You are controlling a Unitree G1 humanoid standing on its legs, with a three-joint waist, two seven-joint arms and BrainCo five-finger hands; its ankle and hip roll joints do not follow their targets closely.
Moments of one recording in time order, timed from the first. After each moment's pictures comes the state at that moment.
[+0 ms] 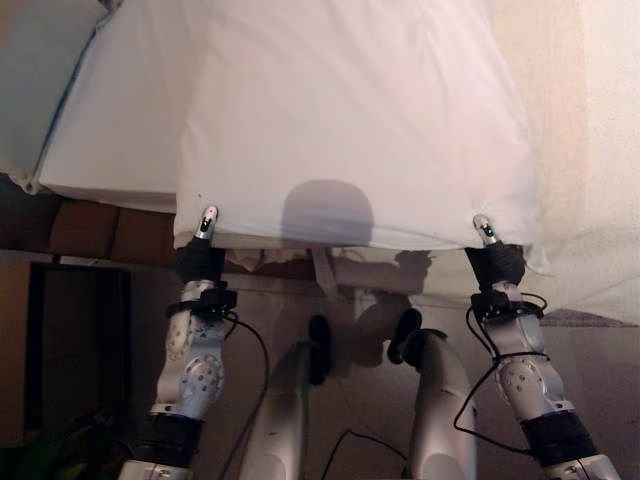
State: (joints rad) left arm -0.14 0.37 -0.04 0.01 -0.87 -0.33 0.06; right arm -0.16 -0.40 0.07 0.04 0.95 -0.28 -0.05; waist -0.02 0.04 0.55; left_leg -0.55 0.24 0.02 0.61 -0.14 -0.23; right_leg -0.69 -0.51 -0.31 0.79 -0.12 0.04
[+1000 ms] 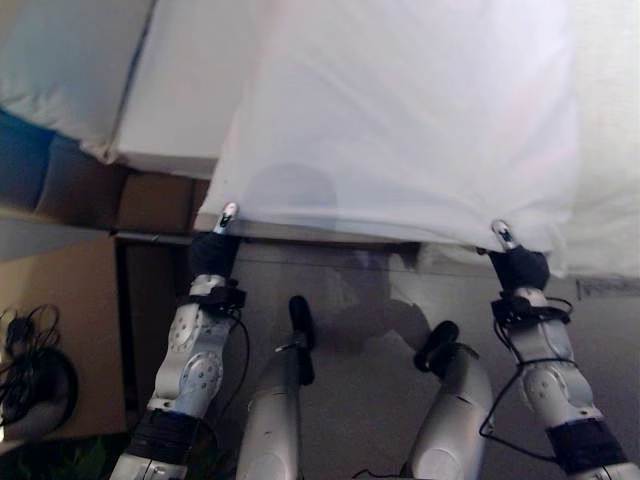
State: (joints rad) left arm -0.18 0.38 -0.10 -0.05 -0.82 -0.26 0.04; right arm -0.11 -0.40 0.00 0.05 0.90 -0.27 -0.08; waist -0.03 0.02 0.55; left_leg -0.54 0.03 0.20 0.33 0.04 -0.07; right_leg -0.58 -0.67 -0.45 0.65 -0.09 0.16
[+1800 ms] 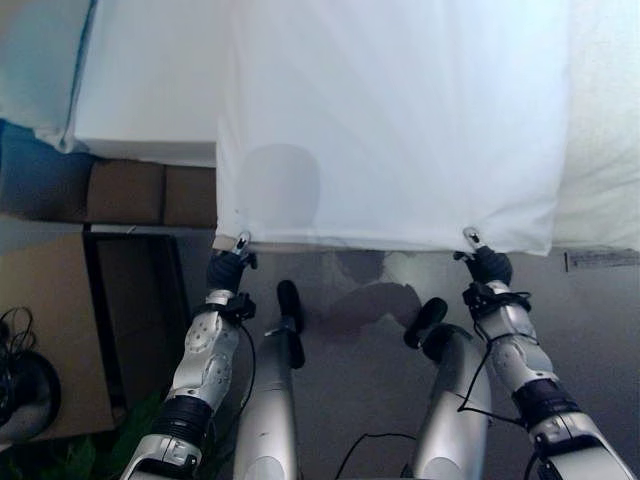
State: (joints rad) left arm -0.32 0.30 -0.11 0.47 -0.63 -0.29 0.09; right arm -0.40 -0.40 0.10 0.57 0.81 -0.26 -0.07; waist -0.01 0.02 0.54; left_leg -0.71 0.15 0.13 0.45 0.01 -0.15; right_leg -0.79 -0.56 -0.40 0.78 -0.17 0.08
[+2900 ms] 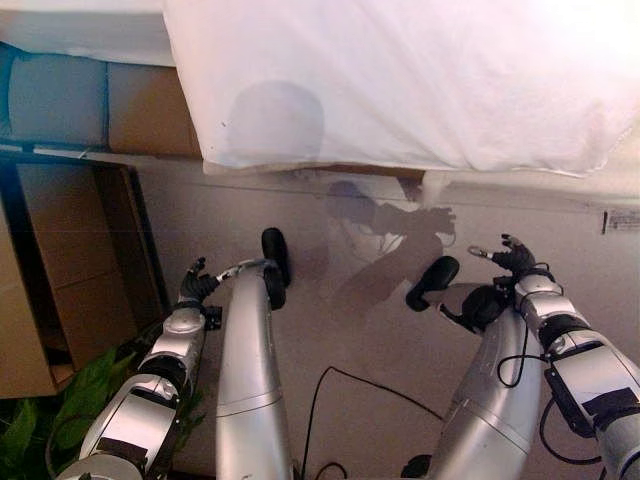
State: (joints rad) left arm -0.53 0.49 -0.25 1.08 -0.33 -0.14 0.19; right arm -0.73 -0.58 0.23 1.27 0.33 -0.05 -0.12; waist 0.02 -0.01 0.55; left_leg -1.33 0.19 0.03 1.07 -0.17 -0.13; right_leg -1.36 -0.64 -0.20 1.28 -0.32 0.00
